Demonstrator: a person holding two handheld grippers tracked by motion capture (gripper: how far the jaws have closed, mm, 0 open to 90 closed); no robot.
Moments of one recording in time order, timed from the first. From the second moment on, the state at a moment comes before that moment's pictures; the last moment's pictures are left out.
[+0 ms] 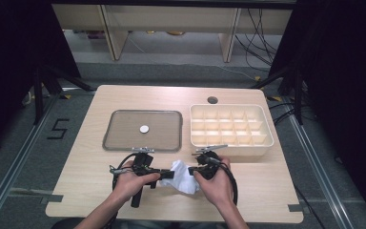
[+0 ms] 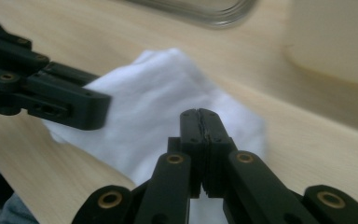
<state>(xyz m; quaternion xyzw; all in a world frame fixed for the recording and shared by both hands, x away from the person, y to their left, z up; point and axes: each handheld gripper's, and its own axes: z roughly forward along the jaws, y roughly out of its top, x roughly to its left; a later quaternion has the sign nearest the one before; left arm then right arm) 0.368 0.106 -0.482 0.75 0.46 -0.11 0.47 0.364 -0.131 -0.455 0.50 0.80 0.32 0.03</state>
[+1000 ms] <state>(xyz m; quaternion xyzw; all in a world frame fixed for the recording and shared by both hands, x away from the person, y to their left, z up) 0.367 0.099 -0.478 0.75 0.45 -0.10 0.47 0.358 -0.151 -0.474 0.54 0.79 0.29 0.03</state>
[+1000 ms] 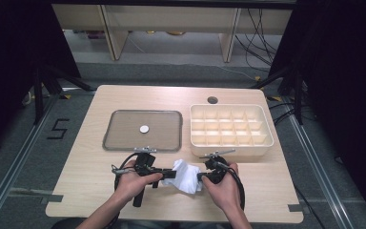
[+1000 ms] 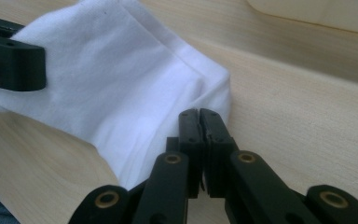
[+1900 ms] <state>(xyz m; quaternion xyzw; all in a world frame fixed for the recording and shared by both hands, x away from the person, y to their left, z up) 0.366 0.087 -0.472 0.76 0.44 -0.09 0.47 0.357 -0.142 -0.477 0.53 0.80 0.29 0.02</state>
